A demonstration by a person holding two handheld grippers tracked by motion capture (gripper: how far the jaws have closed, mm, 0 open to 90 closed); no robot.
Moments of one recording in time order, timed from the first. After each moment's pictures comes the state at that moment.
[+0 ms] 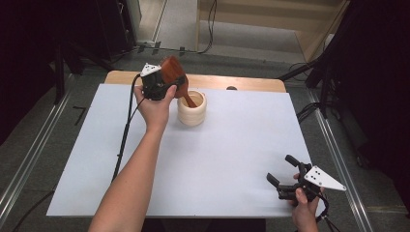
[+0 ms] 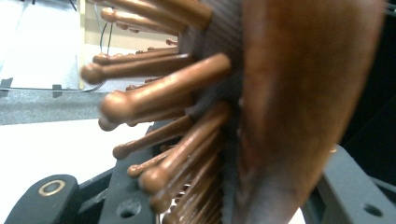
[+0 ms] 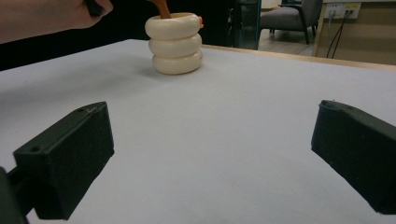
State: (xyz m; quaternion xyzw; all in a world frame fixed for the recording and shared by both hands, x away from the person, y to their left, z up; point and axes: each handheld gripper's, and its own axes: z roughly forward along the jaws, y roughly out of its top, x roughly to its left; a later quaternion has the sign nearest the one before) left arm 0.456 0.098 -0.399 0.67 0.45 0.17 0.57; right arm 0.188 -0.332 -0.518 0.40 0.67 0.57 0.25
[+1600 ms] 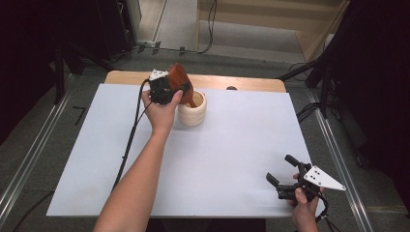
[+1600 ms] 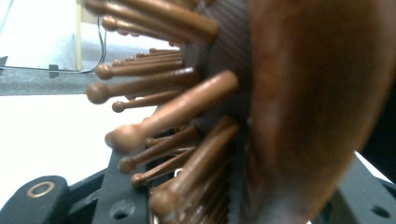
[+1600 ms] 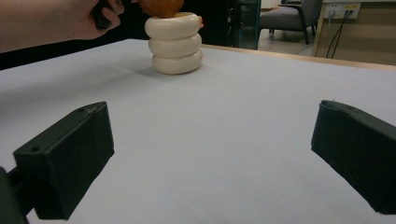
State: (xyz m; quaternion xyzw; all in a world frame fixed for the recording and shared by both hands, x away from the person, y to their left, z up) left arm 0.463 0.088 -0.422 0.67 0.48 0.14 0.55; right arm 0.188 -0.331 -0.518 0.40 0.67 0.57 0.25
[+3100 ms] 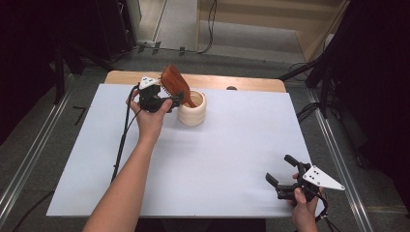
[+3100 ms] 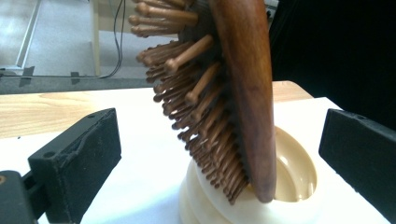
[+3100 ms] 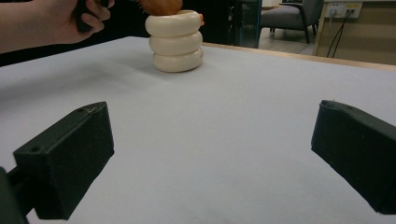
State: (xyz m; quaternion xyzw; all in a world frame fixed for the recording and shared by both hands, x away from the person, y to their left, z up) left arm 0.437 0.115 -0.426 0.68 0.46 0.19 0.53; right arm 0.189 -0.329 -0.518 0.40 0.67 0.57 0.25
